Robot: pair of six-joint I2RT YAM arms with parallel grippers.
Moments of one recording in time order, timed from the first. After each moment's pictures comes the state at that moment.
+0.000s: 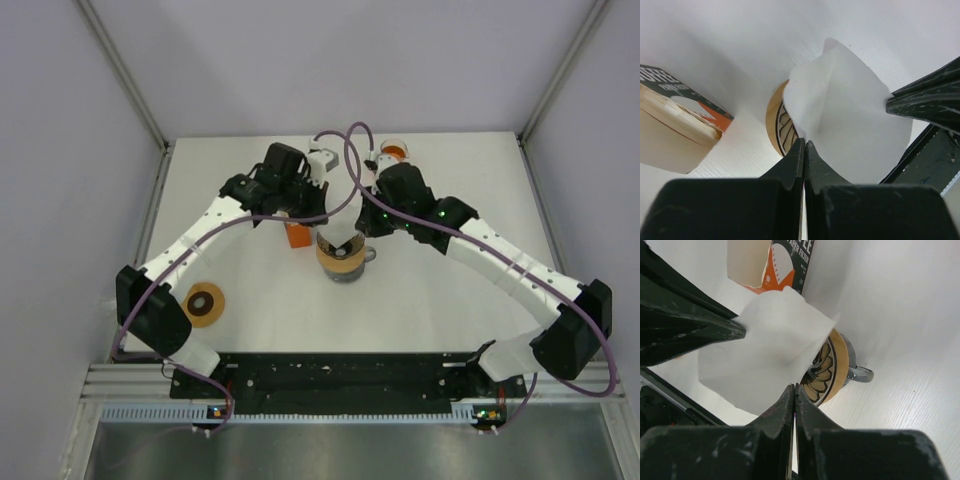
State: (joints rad) left arm -0.56 1.56 1.53 -0.73 0.32 -0.05; right arm 0.72 1.39 1.31 -0.59 0.00 0.43
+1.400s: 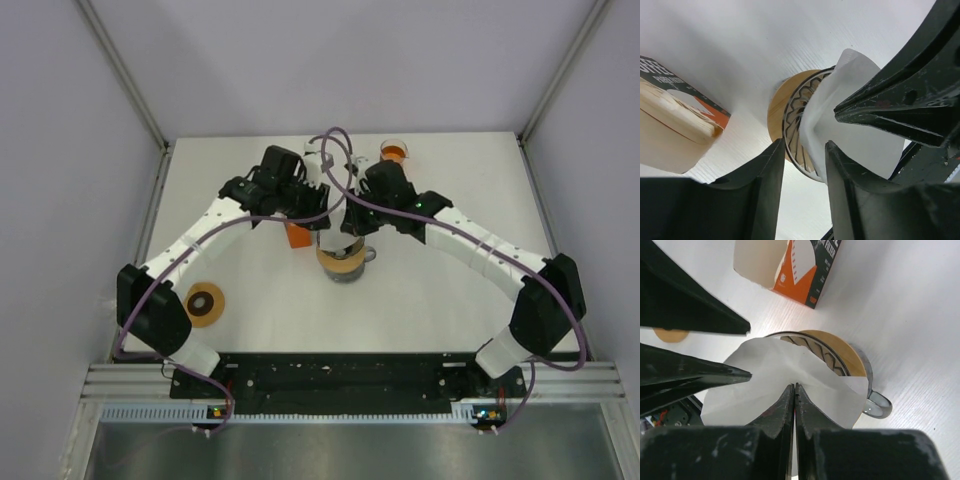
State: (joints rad) left arm -0.54 1.56 1.44 -0.66 0.34 -0.08; right arm 0.69 1.55 1.32 -0.45 -0.17 0.34
